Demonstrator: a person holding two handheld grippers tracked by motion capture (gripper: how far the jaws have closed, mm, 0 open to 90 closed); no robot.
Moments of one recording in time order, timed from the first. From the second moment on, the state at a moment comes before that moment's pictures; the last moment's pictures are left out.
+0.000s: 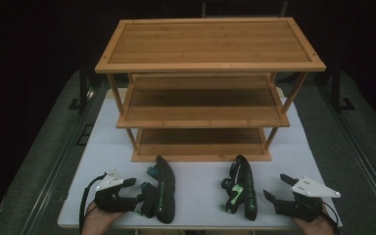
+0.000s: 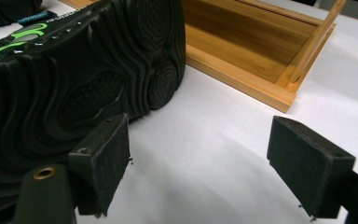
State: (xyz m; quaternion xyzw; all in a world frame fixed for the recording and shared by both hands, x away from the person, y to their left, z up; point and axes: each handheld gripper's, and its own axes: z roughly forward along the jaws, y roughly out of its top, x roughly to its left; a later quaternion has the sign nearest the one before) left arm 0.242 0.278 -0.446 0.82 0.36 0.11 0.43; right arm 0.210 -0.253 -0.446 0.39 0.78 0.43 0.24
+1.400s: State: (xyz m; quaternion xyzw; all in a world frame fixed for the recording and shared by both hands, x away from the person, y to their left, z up) left arm 0.256 0.236 -0.423 0.82 0.30 0.06 0.49; right arm 0.208 -0.249 -0.445 0.38 0.78 0.44 0.24
